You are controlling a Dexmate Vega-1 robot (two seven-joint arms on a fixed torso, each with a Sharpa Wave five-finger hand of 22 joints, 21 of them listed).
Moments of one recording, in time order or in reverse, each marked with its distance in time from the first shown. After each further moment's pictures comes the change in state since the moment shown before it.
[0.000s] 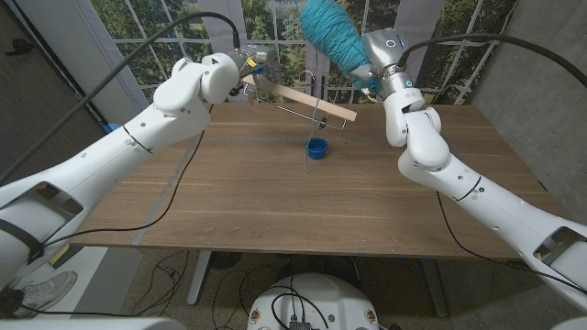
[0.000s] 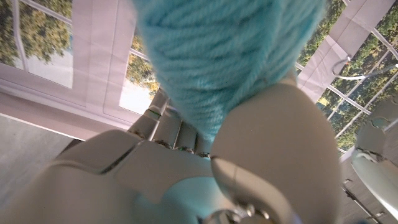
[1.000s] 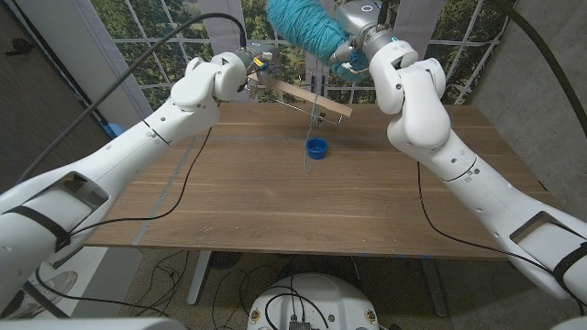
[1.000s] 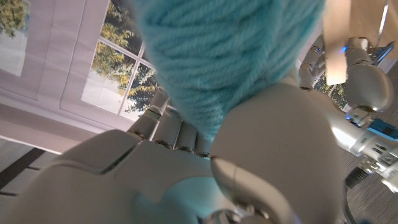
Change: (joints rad) left arm -0.066 -0.096 0.034 0.174 0.063 -0.061 0.052; left_hand 0.000 0.000 0.000 0.000 -0.007 0.000 0.000 -0.004 0.000 0.000 0.000 -0.008 0.005 0.000 0.000 -0.012 0.063 -0.009 -0.001 0.014 0.000; right arm 0.053 0.128 0.082 -0.215 -0.231 0.086 0.668; right_hand 0.011 -0.011 -0.005 0.003 0.000 0.021 -0.011 -0.012 0.011 0.018 0.001 0.001 0.000 0.007 -0.007 -0.007 0.000 0.000 0.000 -0.004 0.000
